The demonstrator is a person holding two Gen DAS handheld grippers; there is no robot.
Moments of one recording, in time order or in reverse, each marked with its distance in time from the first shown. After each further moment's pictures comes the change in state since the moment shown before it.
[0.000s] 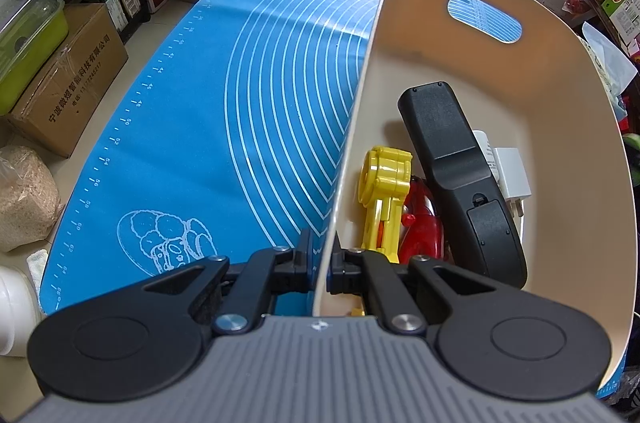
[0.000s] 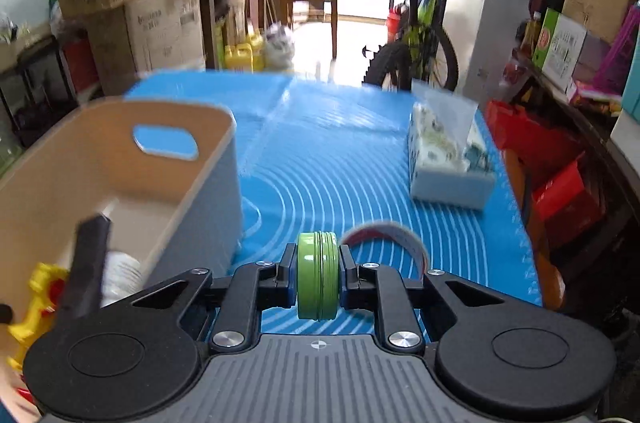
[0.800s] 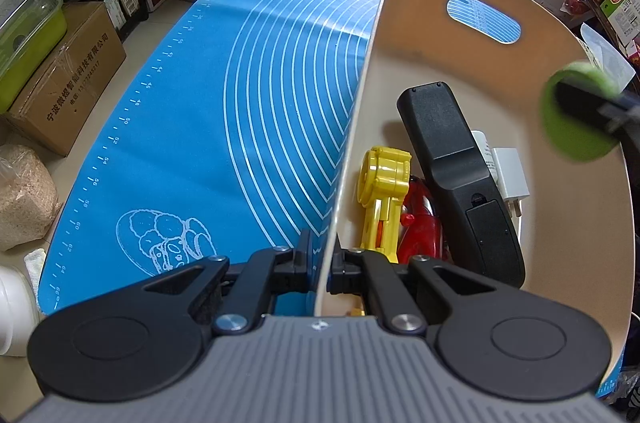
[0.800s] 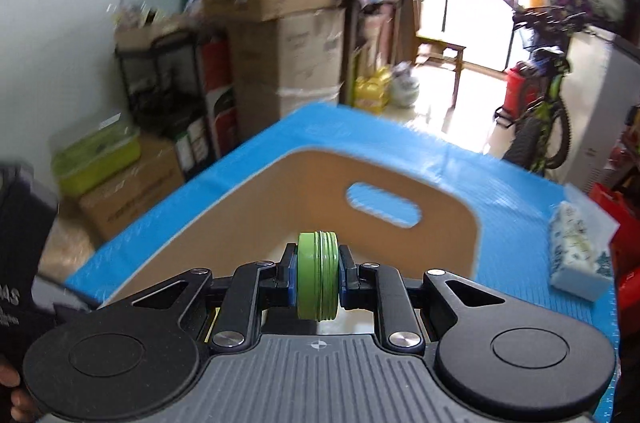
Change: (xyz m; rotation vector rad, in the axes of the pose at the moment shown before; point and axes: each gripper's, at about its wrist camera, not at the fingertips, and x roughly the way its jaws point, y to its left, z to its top) left arm 0.000 -0.001 0.000 -0.003 0.002 -0.006; right arm -0.033 0.142 0.023 -0.243 -0.006 0.275
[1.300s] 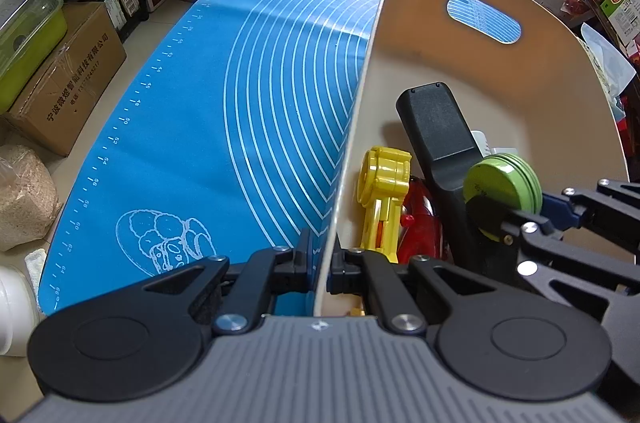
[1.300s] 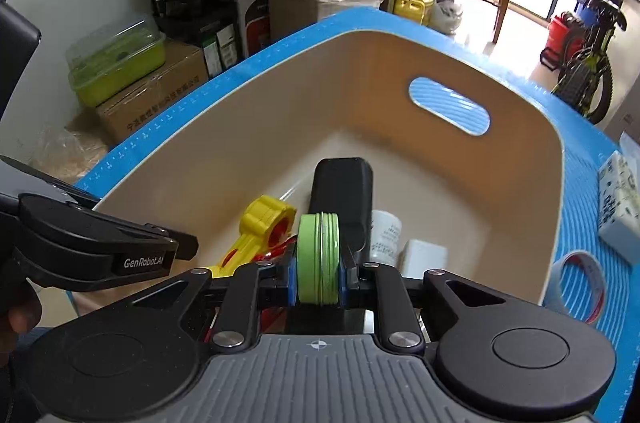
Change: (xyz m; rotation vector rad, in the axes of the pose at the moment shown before) left arm 0.001 -0.004 0.000 0.001 -0.001 0.005; right arm 0.040 0.025 -0.026 -0.049 0.240 0.064
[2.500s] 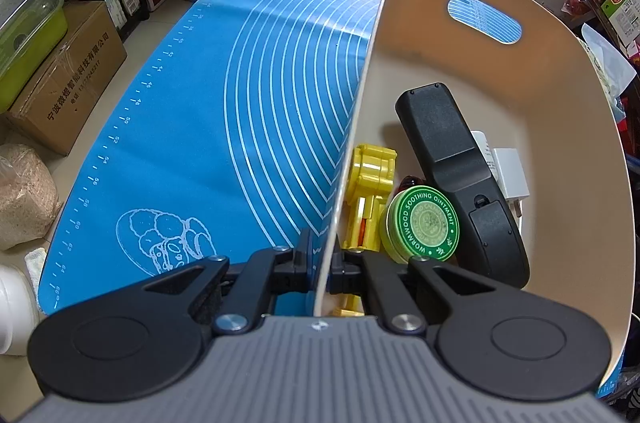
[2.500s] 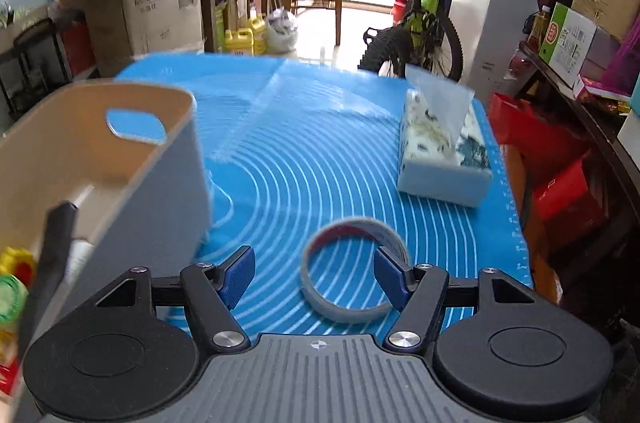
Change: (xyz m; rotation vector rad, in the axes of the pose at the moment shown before) left arm -0.002 0.003 -0.001 -0.003 0.002 -0.003; right arm -0.003 -0.196 -0.065 0.295 -0.133 -0.302
